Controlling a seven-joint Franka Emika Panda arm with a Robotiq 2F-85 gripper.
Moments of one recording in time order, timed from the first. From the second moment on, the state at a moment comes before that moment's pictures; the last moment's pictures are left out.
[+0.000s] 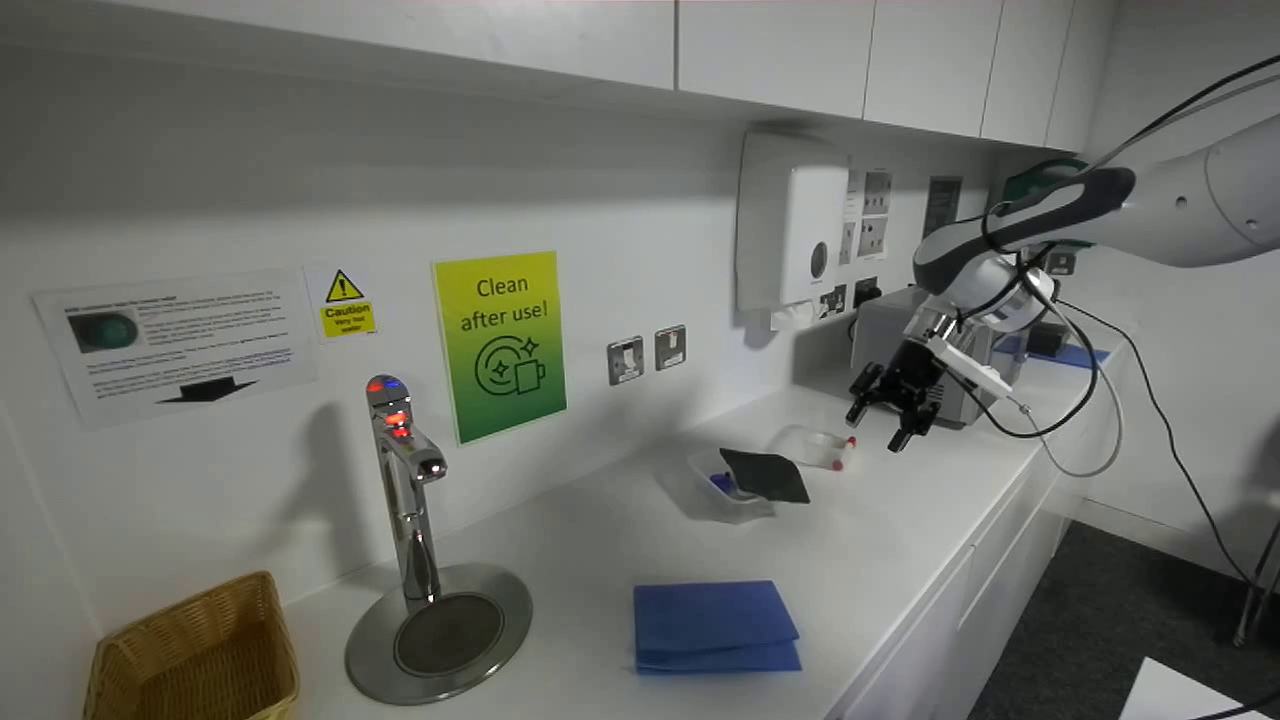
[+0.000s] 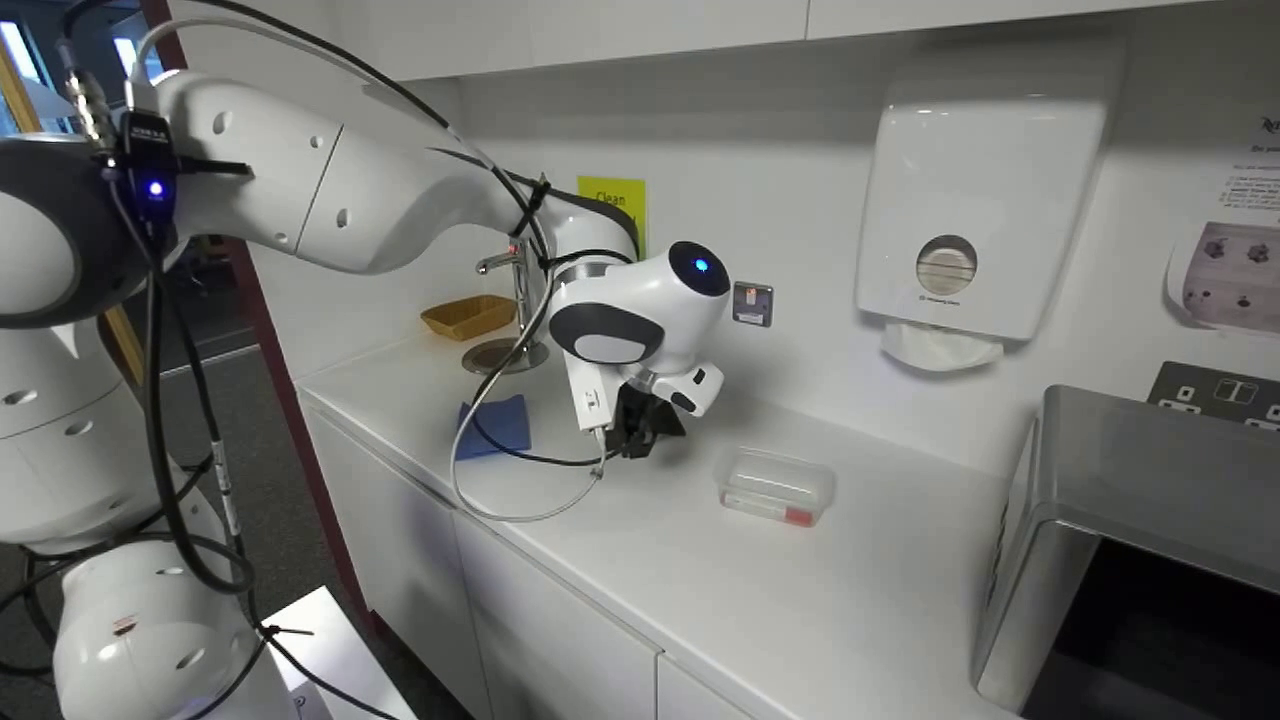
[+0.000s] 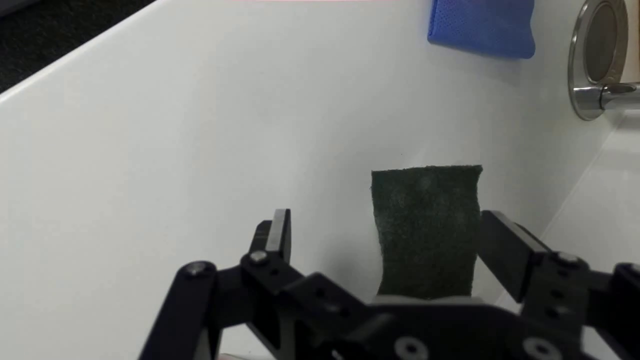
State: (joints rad) arm -0.13 -0.07 -0.26 -2.17 0.62 1.98 -0.18
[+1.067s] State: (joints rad) arm -0.17 0.33 -0.20 -1.88 0.91 2.07 -0.05
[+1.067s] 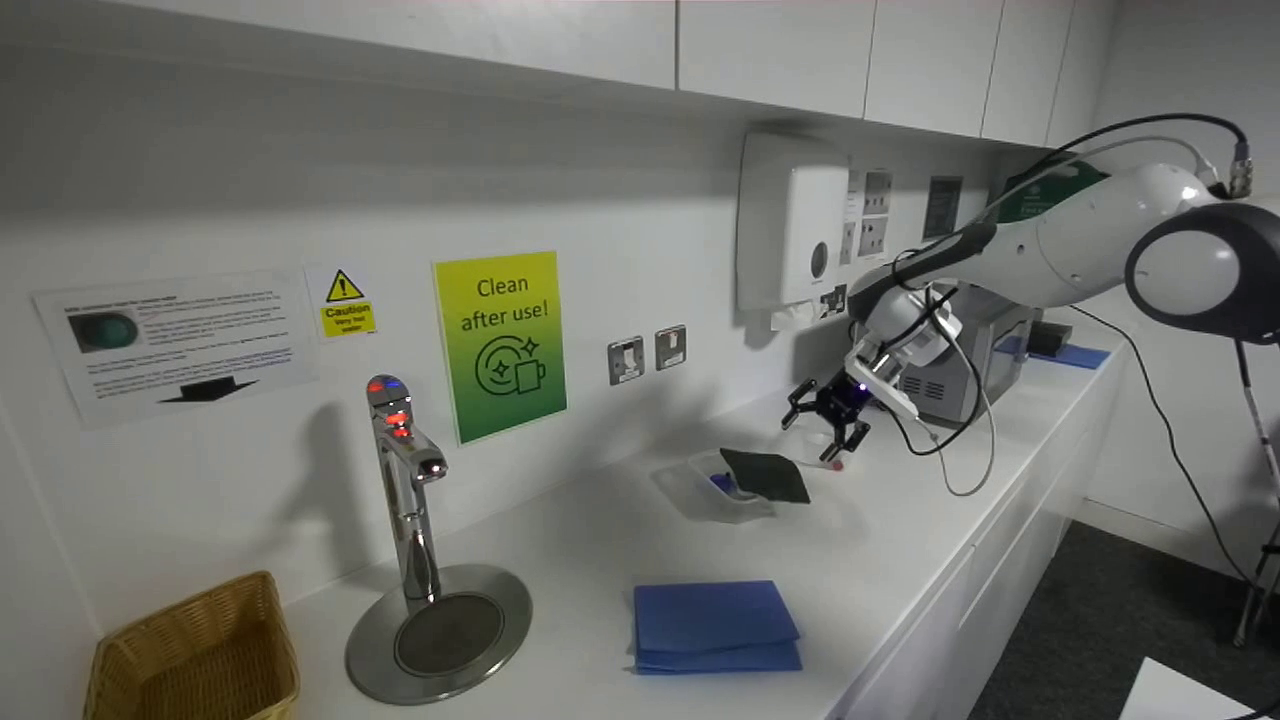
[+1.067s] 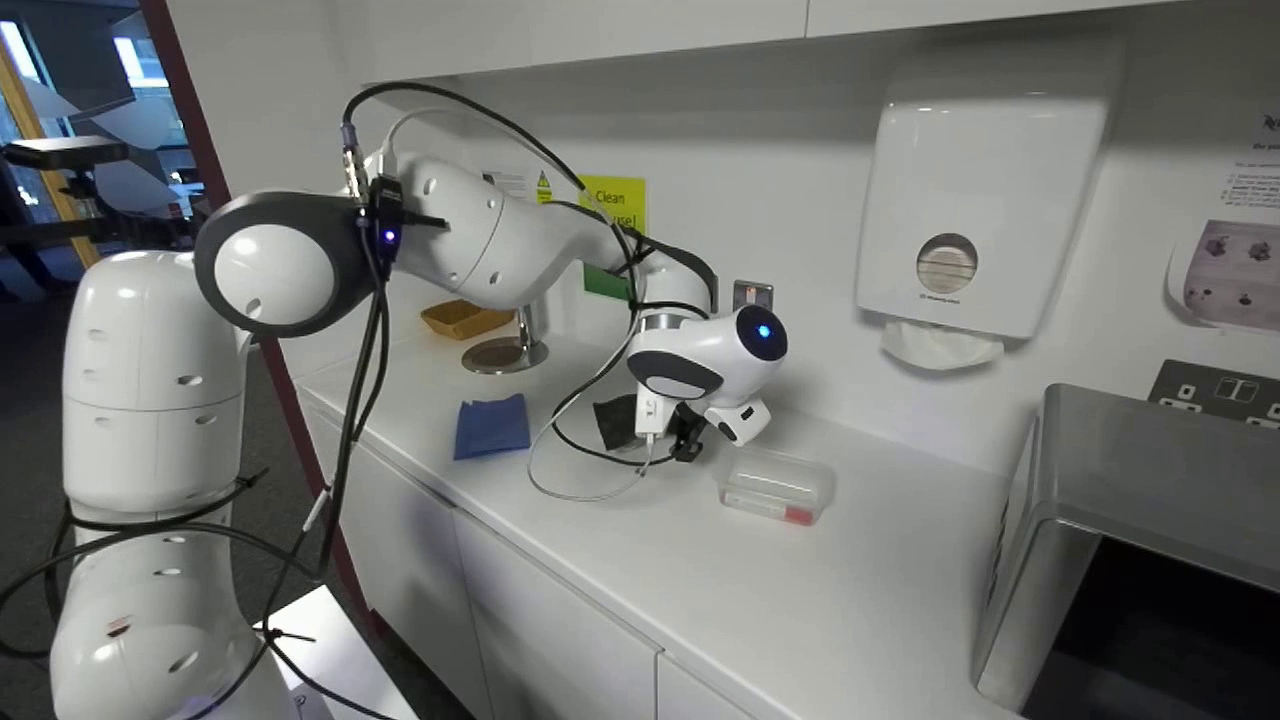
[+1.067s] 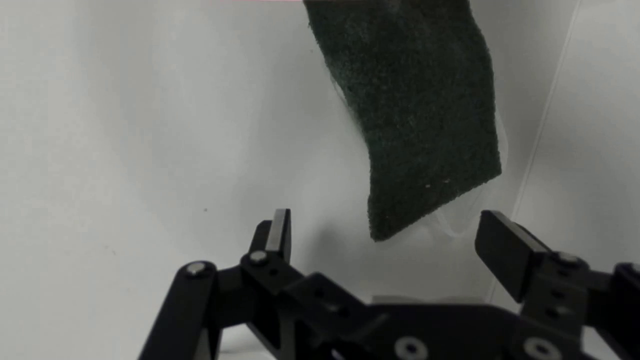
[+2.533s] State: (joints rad) arm -0.20 0.39 -0.16 -1.80 0.92 2.00 0.05
